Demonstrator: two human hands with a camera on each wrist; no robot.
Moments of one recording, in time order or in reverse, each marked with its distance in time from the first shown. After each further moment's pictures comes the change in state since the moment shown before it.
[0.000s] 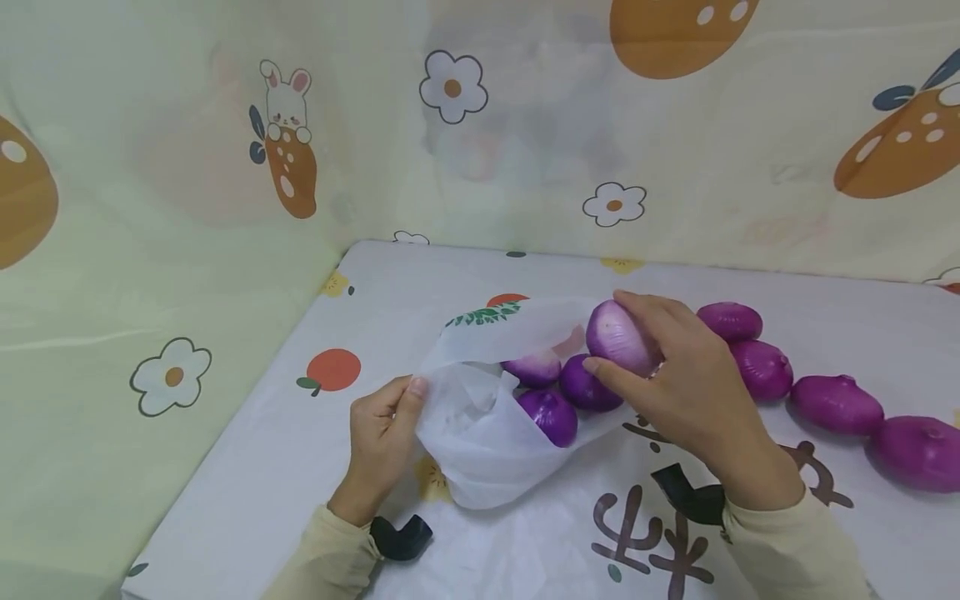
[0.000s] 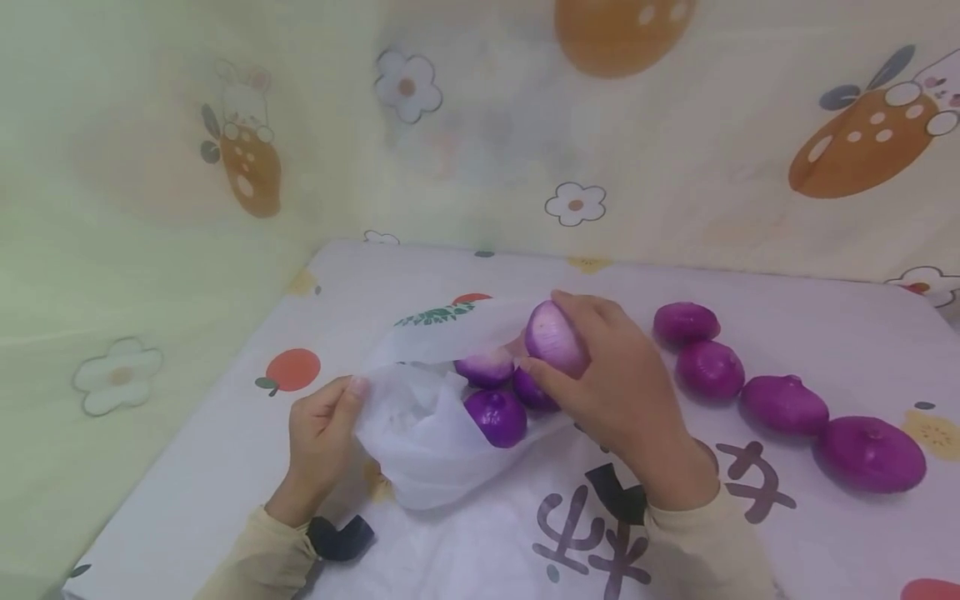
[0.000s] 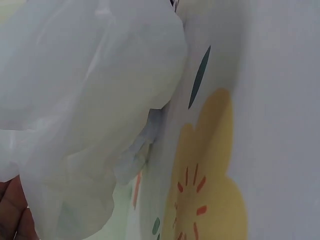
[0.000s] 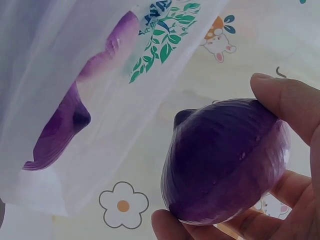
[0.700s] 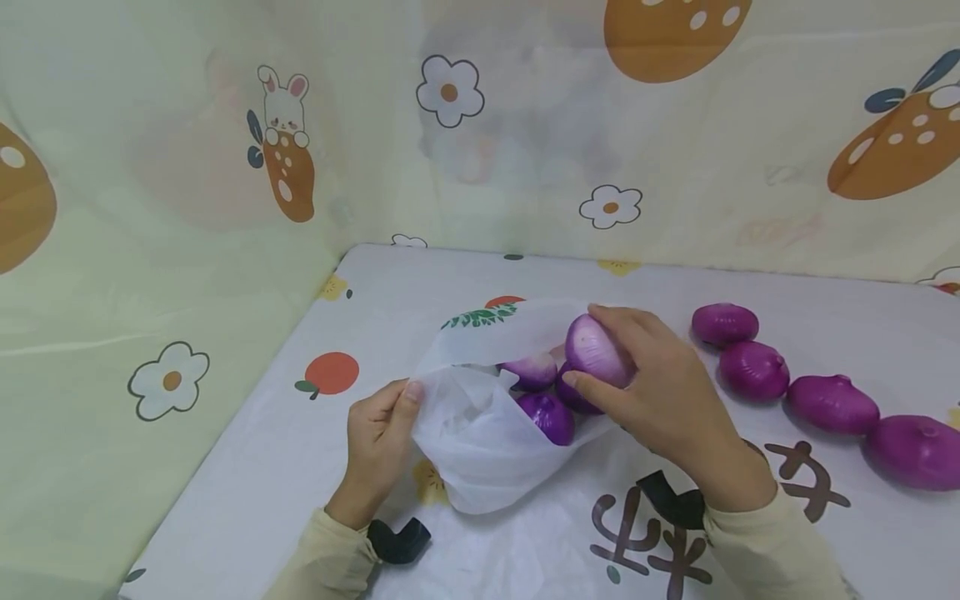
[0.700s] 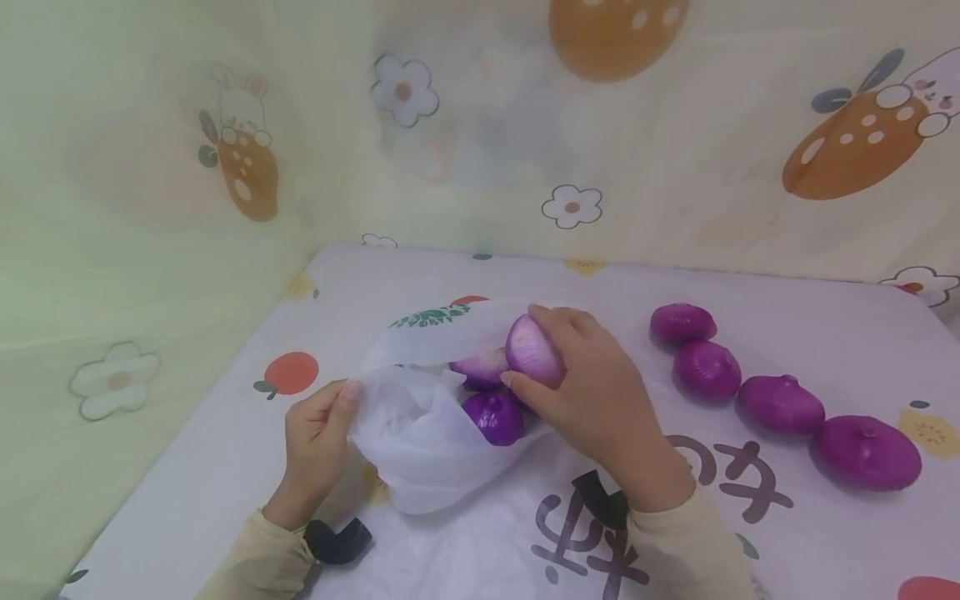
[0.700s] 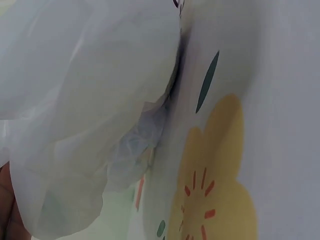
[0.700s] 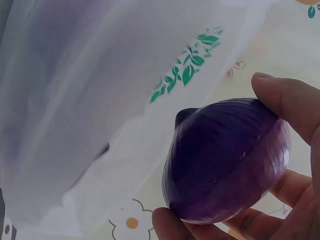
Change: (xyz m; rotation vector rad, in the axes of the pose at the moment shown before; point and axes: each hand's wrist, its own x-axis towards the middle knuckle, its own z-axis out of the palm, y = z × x) left_hand -0.001 0.001 0.000 -0.111 0.005 0.017; right_hand -0.002 -0.003 0.018 0.004 -0.040 -0.008
